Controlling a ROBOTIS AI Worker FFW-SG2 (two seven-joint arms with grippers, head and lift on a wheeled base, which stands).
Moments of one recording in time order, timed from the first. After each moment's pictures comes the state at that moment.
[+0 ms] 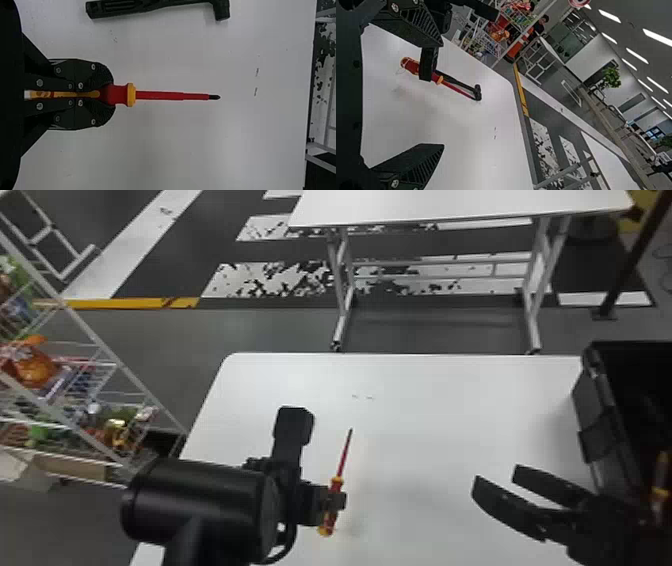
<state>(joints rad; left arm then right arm) 0.25 0.04 -0.06 -2.21 -0.09 1.57 -0.27 0.54 -0.12 -0.10 -2.31 -0.50 0.94 0.60</state>
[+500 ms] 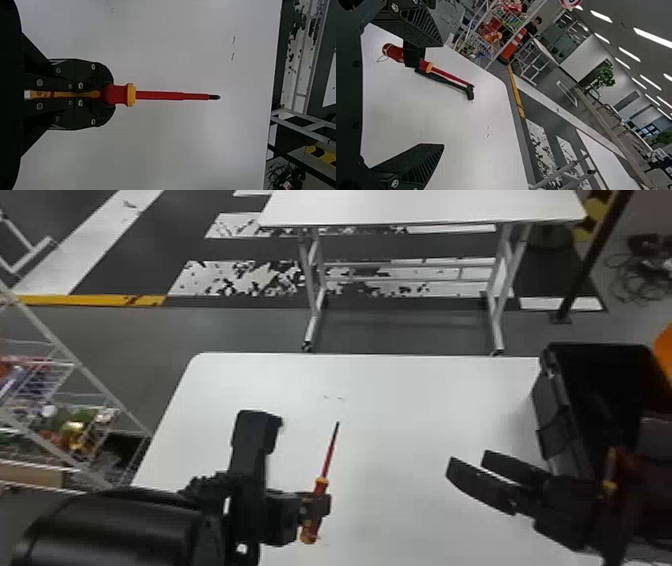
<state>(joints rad) 0.36 0.05 -0.07 -2.41 -0.07 1.57 -0.36 0.47 -0.12 -0.15 -2.26 -0.57 1.00 0.60</state>
